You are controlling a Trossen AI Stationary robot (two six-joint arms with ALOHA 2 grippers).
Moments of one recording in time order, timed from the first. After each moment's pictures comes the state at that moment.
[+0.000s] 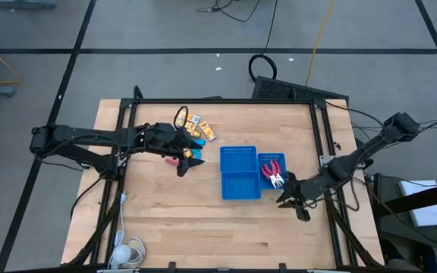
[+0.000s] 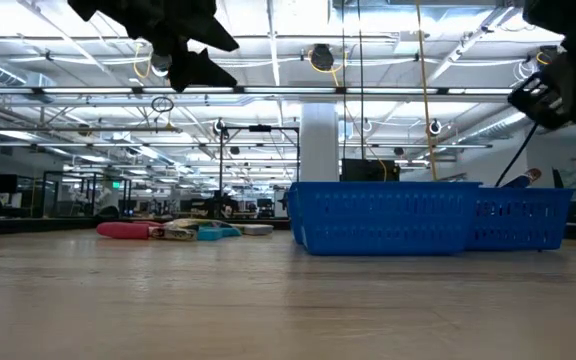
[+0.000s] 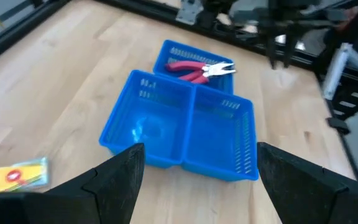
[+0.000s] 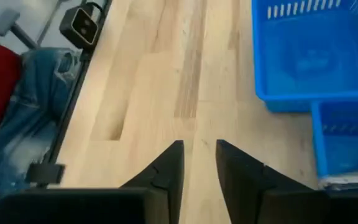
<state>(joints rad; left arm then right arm) 0.08 1.18 0.85 -0.16 0.07 -0.24 0.56 0.95 0.50 -0.25 0.10 0.52</state>
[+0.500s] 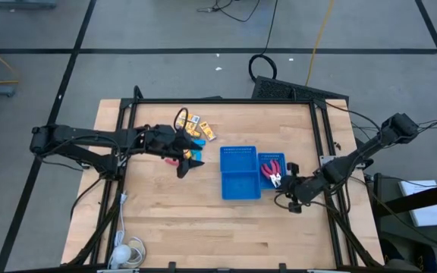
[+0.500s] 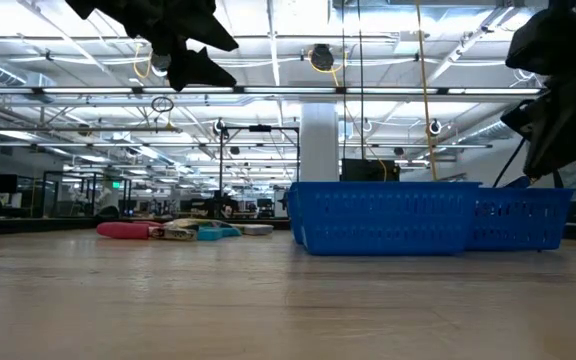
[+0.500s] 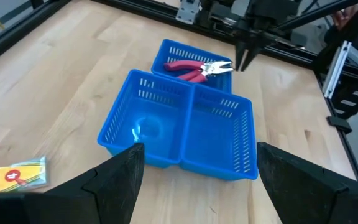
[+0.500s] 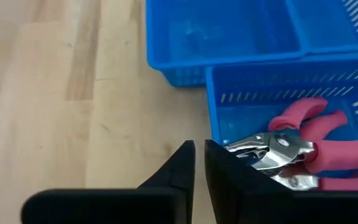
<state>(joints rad) 0.06 1.18 0.85 -0.16 0.06 -0.25 0.55 1.02 0.48 -0.38 0.36 0.51</state>
